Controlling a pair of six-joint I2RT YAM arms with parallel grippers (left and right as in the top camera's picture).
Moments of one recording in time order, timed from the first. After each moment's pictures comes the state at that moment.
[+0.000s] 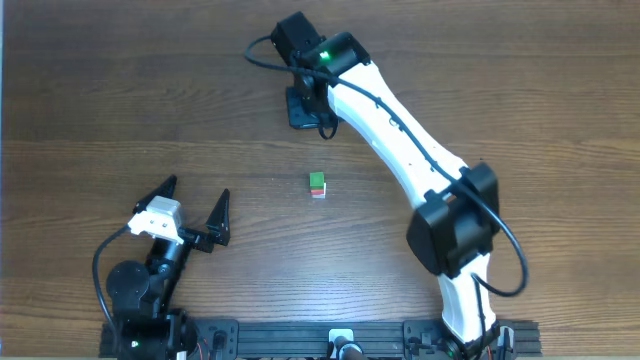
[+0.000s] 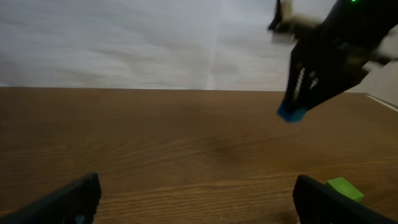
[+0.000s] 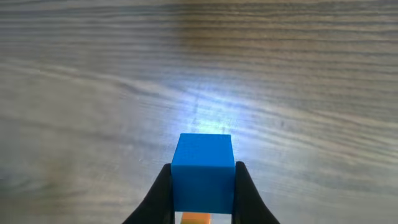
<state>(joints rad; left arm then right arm) 0.04 0.01 0.01 -0.05 0.33 -0.13 0.61 2.11 2.04 -1.26 0.02 0.47</state>
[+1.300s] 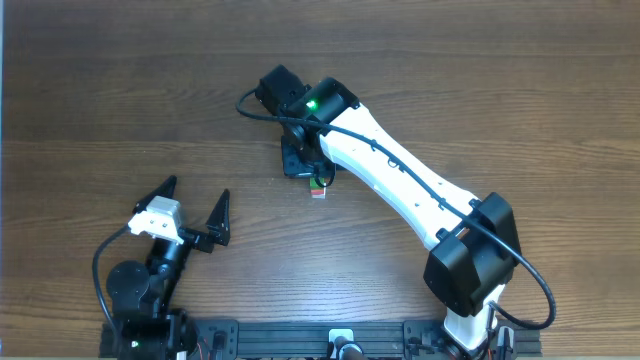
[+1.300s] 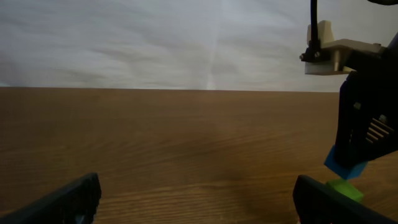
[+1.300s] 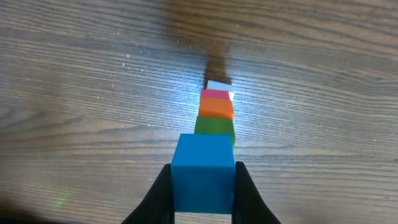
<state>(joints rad) 0.04 0.01 0.01 -0.05 0.33 -0.13 0.73 1.94 1.77 -1.29 -0.01 0.63</state>
